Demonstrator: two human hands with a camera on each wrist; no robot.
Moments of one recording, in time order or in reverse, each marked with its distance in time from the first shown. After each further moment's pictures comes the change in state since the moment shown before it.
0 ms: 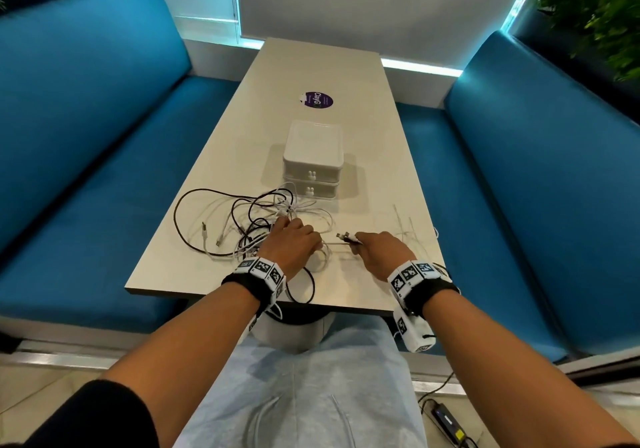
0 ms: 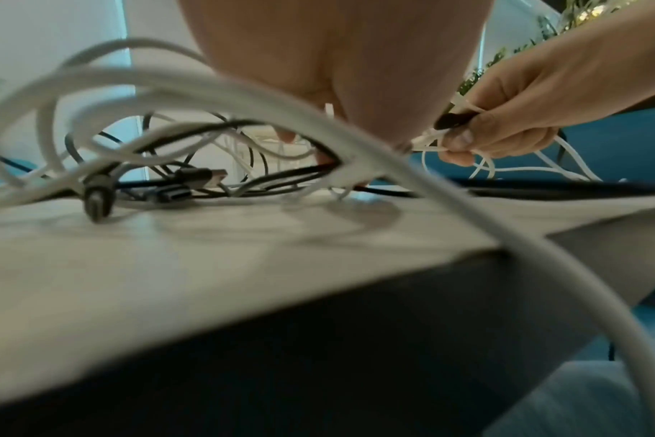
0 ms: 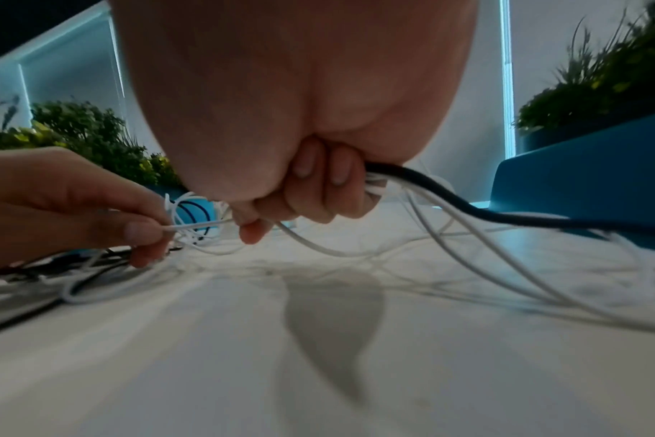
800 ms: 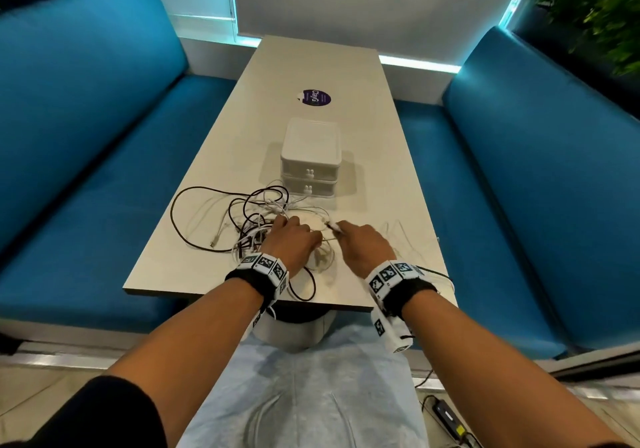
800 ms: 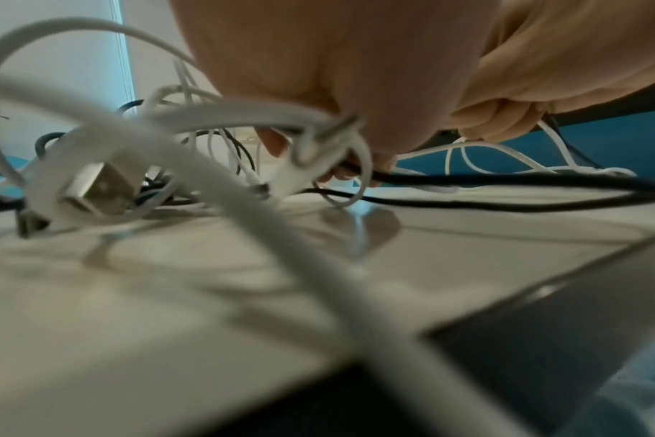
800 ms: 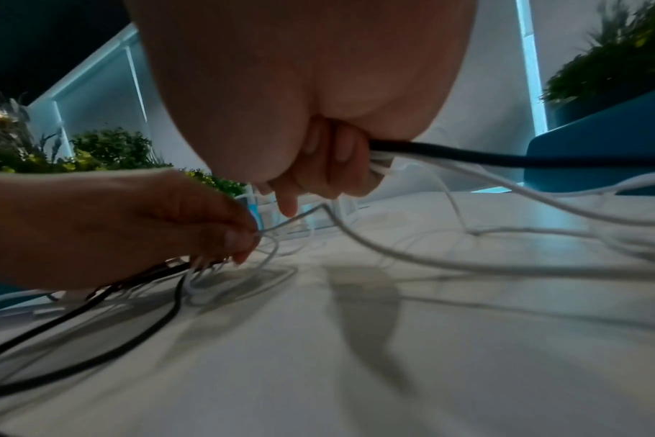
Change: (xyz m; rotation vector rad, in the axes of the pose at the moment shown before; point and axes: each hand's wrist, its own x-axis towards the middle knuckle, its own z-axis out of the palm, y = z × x) left_hand 0.003 0.003 -0.005 0.018 -0.075 -0.025; right_hand 0.003 -0.032 0.008 0.061 0.172 -0.045
